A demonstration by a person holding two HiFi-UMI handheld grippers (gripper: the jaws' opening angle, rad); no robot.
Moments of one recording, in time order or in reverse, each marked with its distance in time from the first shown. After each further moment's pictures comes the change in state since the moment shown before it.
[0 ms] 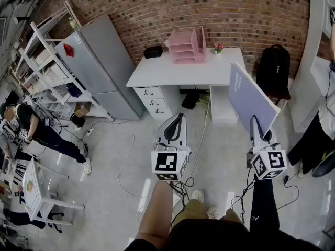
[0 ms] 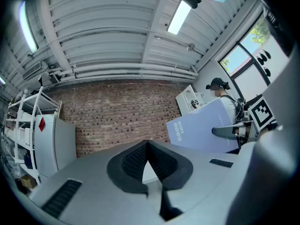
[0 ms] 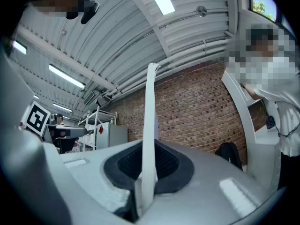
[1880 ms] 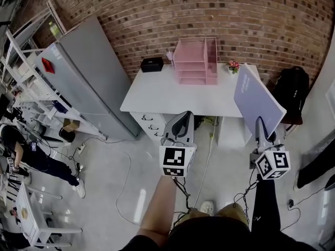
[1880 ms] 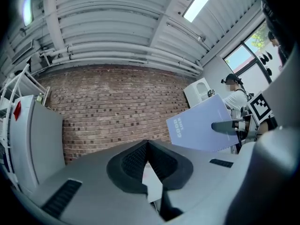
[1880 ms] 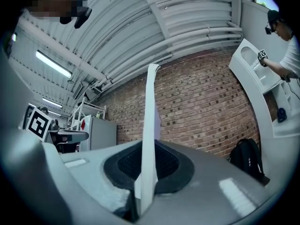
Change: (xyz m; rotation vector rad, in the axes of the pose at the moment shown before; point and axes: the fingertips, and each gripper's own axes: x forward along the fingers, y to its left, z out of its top) left arm 0.291 0.202 -0.081 -0.019 0.017 -0.075; right arm 0.333 -0.029 -0.078 -0.004 0.021 -0.054
